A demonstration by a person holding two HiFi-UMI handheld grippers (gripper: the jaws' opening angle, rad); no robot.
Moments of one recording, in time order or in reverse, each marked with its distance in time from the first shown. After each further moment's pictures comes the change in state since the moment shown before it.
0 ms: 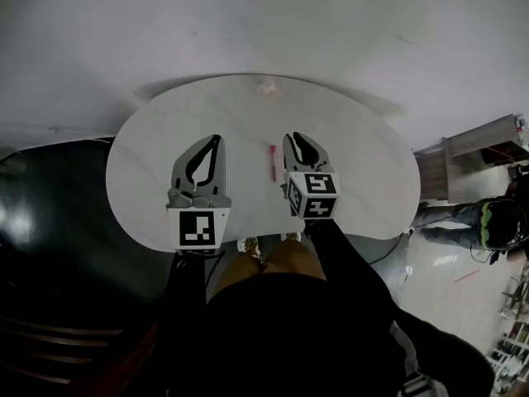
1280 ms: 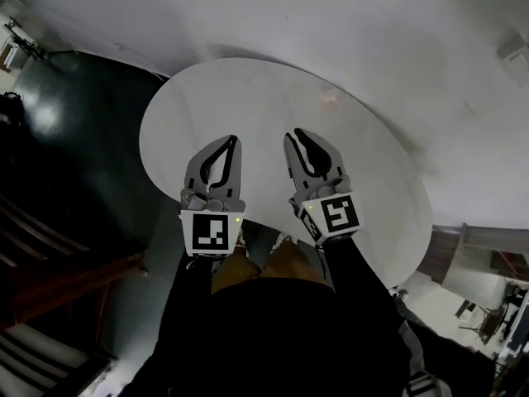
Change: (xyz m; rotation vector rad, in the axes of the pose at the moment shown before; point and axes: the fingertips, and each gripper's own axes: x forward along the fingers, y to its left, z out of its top) left arm -0.072 -0.002 0.007 0.074 0.090 0.384; right arm -0.057 0.115 0.080 -0.199 -0.290 0.669
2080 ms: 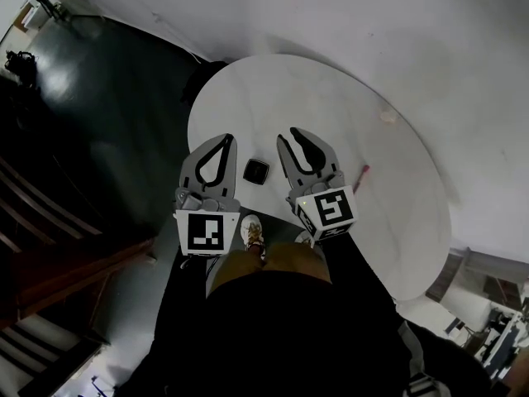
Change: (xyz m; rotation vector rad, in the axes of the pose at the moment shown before) left arm -0.078 0.168 -0.076 0.009 0.064 0.110; right arm 0.133 0.158 -0.041 -0.029 0.127 0.178
